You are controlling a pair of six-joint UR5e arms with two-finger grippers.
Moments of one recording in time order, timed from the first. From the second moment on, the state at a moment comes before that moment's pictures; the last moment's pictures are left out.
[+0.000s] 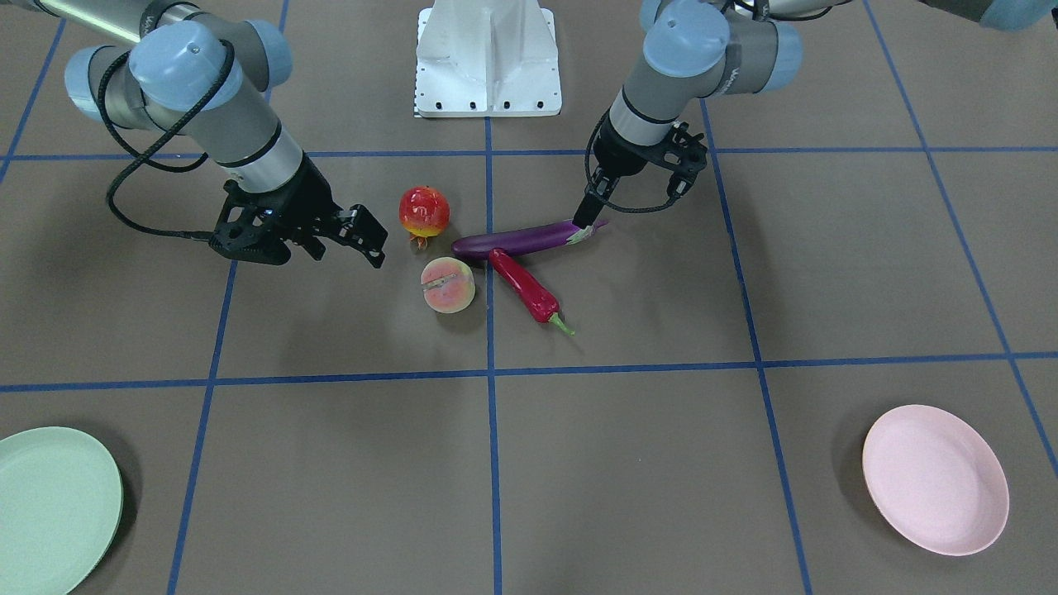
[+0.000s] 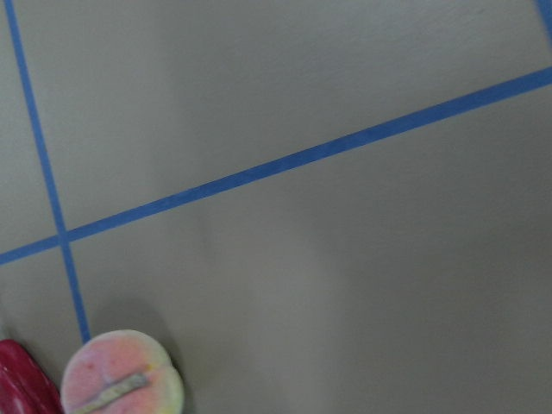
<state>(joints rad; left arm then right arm) -0.51 -2.06 -1.82 -1.75 -1.95 -2.41 0.70 -1.09 1.76 -1.30 2.03 1.49</state>
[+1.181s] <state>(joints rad) -0.43 -2.19 -1.65 -1.68 -1.87 -2.56 0.69 -1.03 1.69 -1.30 2.01 1.49</state>
